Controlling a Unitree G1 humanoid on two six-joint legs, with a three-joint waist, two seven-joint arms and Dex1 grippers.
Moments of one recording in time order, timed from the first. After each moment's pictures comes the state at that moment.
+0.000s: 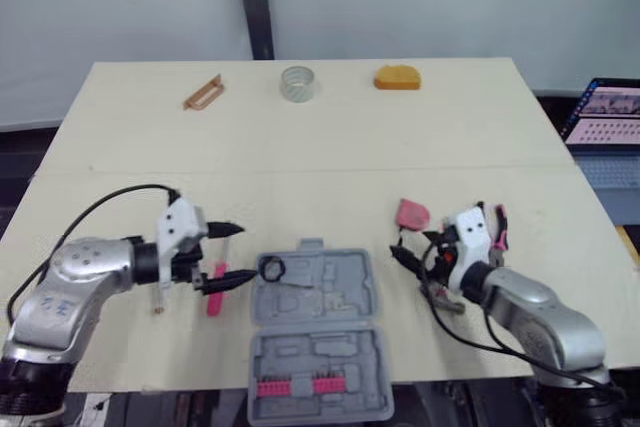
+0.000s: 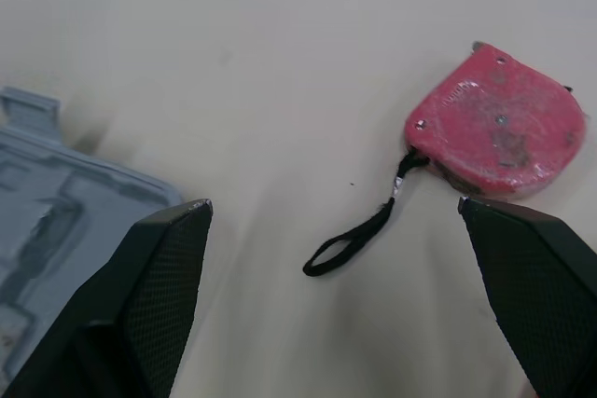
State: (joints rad) left arm -0.17 0.82 0.05 -0.28 -0.42 0.44 -1.01; right arm -0.10 -0.45 -0.05 -0.39 0.42 0.82 0.32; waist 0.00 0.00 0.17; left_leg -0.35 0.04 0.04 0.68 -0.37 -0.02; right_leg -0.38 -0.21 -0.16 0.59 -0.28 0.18
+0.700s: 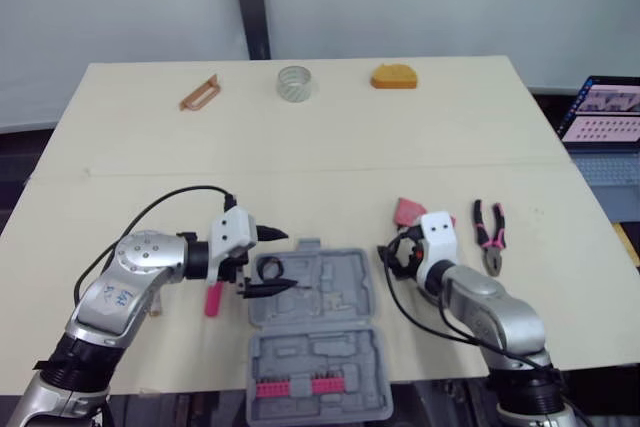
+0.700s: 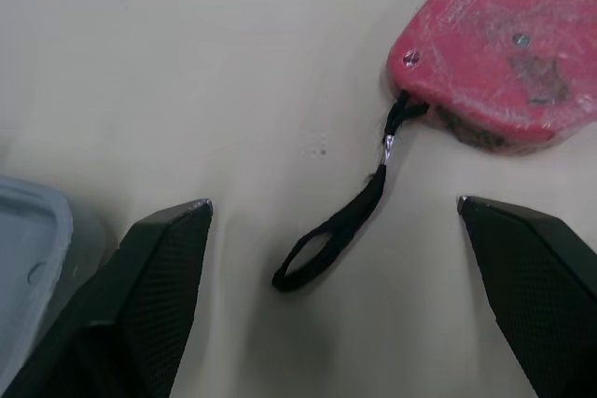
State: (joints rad) left arm -0.26 0.73 -0.10 -0.26 -0.35 0.40 -1.00; right arm -0.19 -0.28 0.02 -0.25 0.28 0.84 0.18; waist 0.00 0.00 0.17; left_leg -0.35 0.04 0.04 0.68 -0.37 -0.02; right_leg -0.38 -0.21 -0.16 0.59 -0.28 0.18
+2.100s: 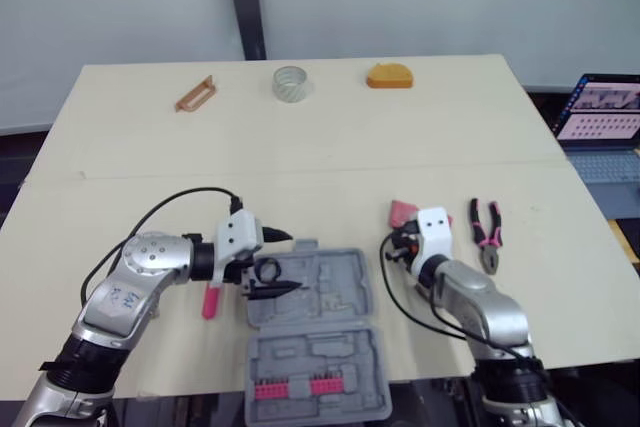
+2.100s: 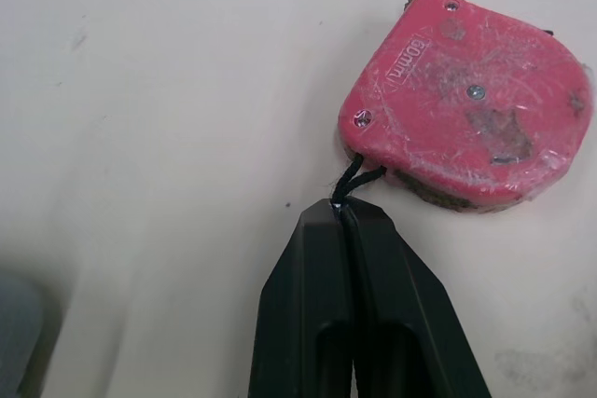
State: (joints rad) left arm -0.26 0.71 -0.12 -0.27 -0.32 0.40 -1.00; right arm -0.19 -0.25 0.01 -0.20 0.23 0.78 0.25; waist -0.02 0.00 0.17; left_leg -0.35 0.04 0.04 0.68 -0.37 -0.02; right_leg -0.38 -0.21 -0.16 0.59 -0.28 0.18
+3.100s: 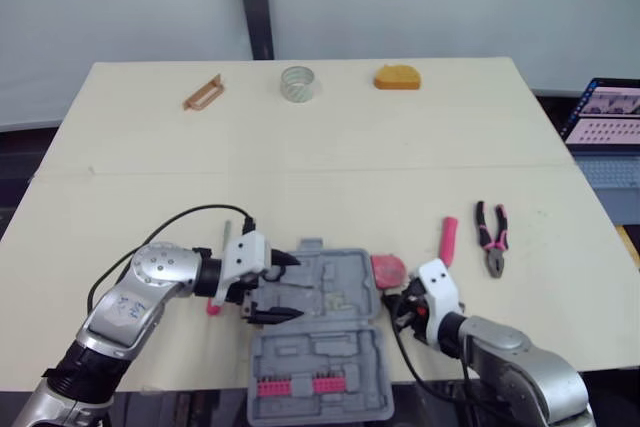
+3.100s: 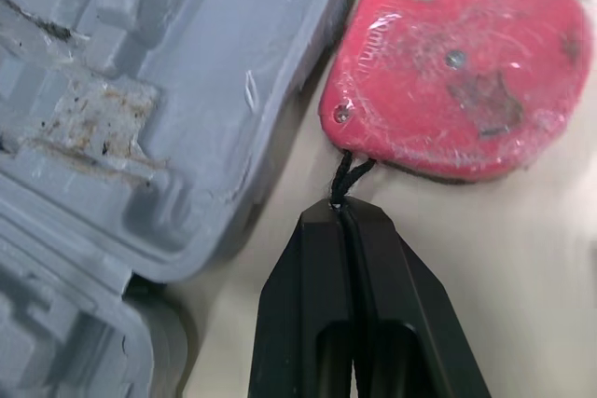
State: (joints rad) left arm -0.23 0.73 -0.18 -0.30 -0.31 0.39 -1.08; right arm 0.13 -0.41 0.04 -0.58 0.40 0.99 0.38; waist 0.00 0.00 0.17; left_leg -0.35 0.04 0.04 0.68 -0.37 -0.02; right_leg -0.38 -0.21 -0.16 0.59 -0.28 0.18
